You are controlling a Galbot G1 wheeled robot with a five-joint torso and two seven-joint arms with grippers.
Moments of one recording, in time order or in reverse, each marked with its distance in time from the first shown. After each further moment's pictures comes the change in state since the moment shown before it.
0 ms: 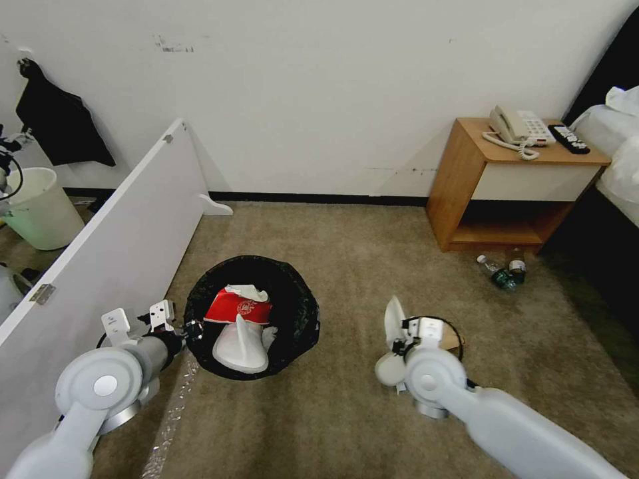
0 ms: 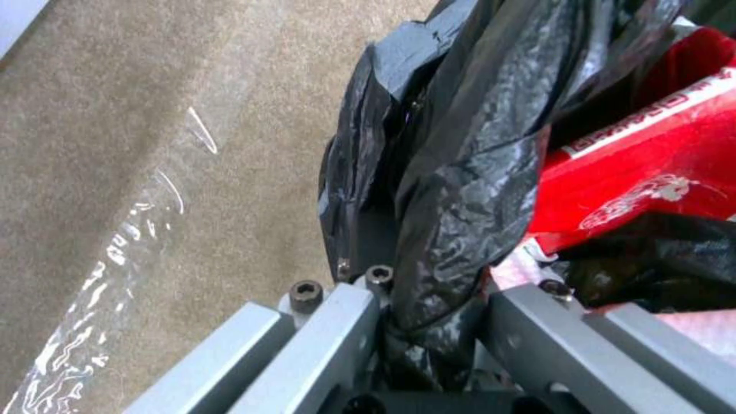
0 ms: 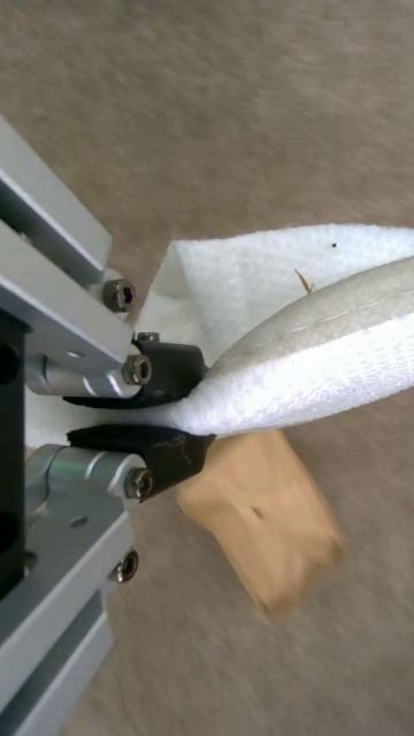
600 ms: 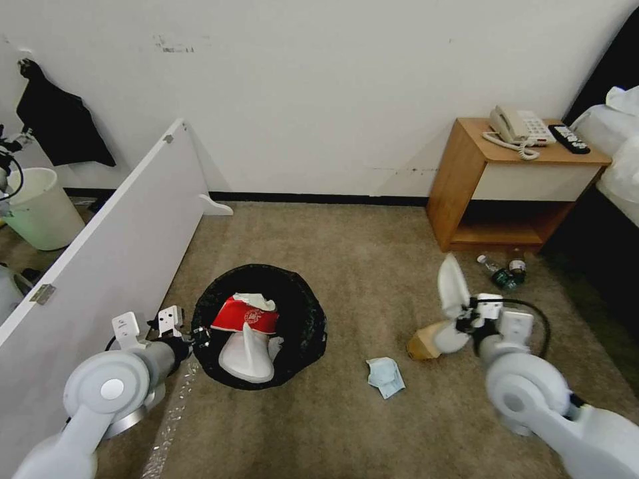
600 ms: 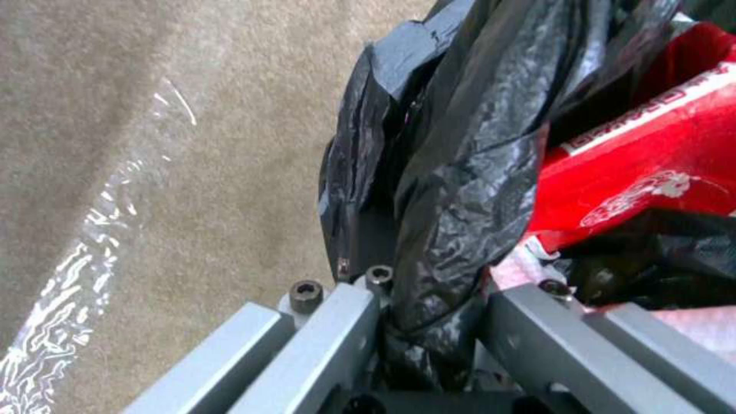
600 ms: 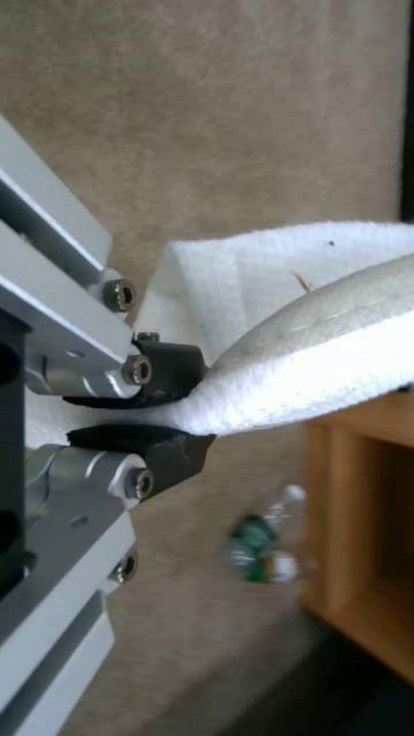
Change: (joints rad) left arm -0.003 0.012 0.051 -0.001 -0.017 0.015 -0.015; right arm -0.396 -0.192 0.468 0.175 -0.359 0.061 -0.349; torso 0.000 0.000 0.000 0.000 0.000
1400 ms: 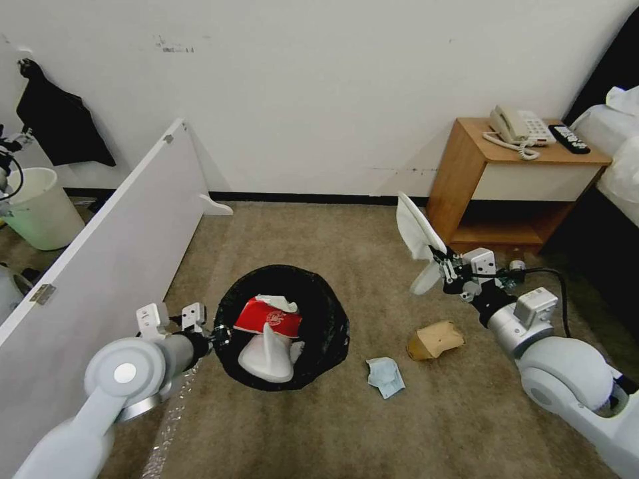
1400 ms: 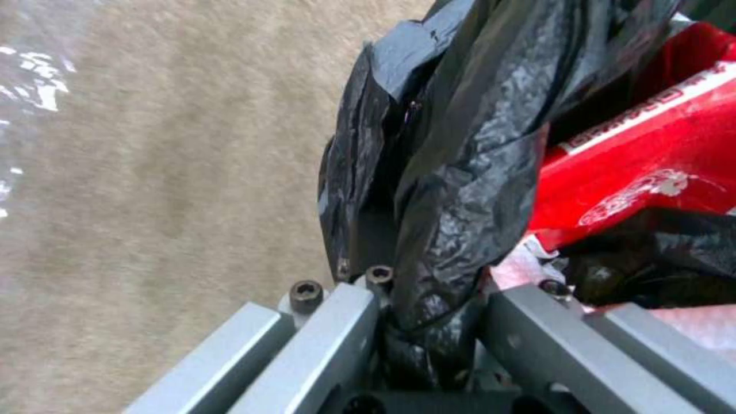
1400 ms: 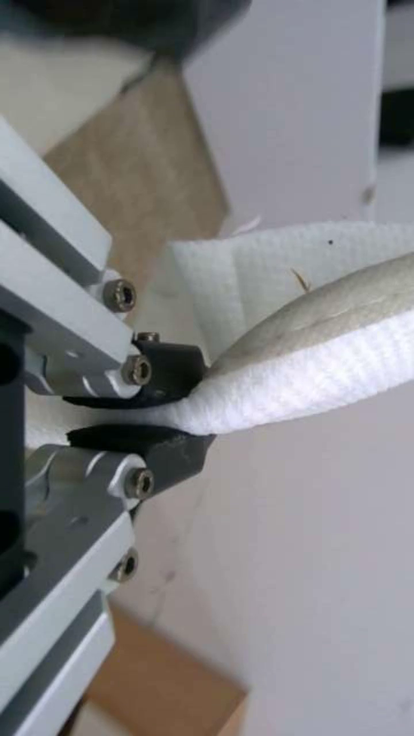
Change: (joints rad) left arm -0.137 0.006 0.131 0.039 -0.177 0.010 -0.084; right arm 0.058 -0.091 0.029 0.025 -0.296 0.318 -0.564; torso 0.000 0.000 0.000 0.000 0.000
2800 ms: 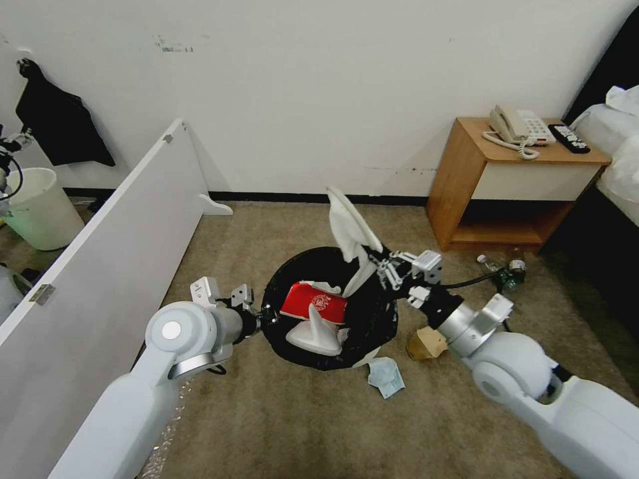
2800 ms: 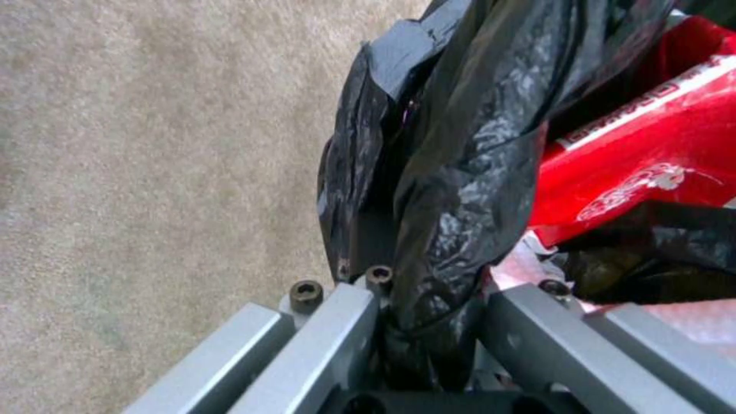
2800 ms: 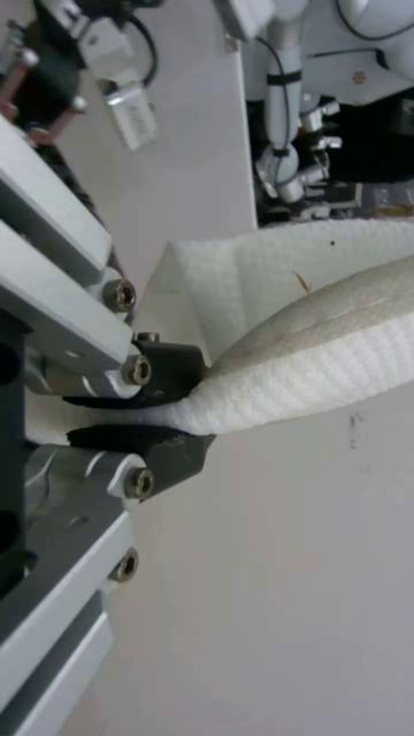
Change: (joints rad) left arm -0.210 -0.140 0.131 0.066 -0.203 -0.001 -0.213; right arm 0.265 0.175 -0.325 -0.094 0.006 0.162 -0.227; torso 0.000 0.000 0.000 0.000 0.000
